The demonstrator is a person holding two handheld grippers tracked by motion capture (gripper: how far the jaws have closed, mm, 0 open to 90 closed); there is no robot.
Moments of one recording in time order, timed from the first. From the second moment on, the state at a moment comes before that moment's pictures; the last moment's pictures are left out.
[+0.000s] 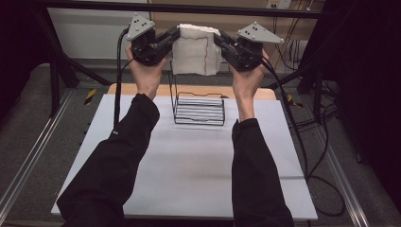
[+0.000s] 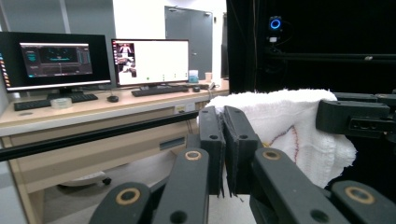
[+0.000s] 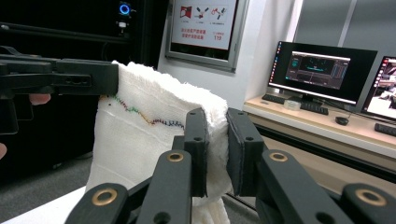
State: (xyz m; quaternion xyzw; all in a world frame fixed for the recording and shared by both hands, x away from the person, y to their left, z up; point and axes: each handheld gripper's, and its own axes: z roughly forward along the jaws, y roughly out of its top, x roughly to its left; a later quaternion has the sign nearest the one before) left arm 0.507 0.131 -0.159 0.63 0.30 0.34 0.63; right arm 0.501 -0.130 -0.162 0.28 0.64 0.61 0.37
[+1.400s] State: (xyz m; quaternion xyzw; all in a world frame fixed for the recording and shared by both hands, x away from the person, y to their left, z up) left arm 0.546 0.131 -0.188 0.65 0.33 0.31 0.61; right arm 0.540 -0.125 -0.186 0.31 0.67 0.58 0.36
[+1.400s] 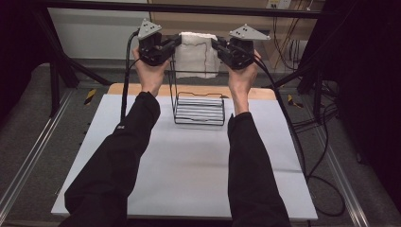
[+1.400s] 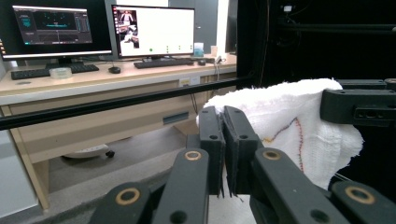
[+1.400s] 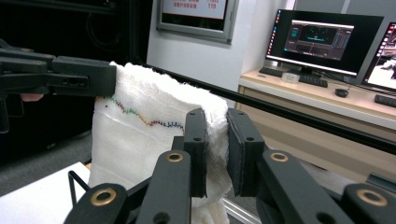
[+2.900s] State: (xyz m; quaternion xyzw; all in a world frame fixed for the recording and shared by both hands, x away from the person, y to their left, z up) left arm 0.513 0.143 -0.223 0.69 0.30 0.29 0.59; right arm 0.509 -0.128 -0.215 0.29 0.70 0.56 0.34
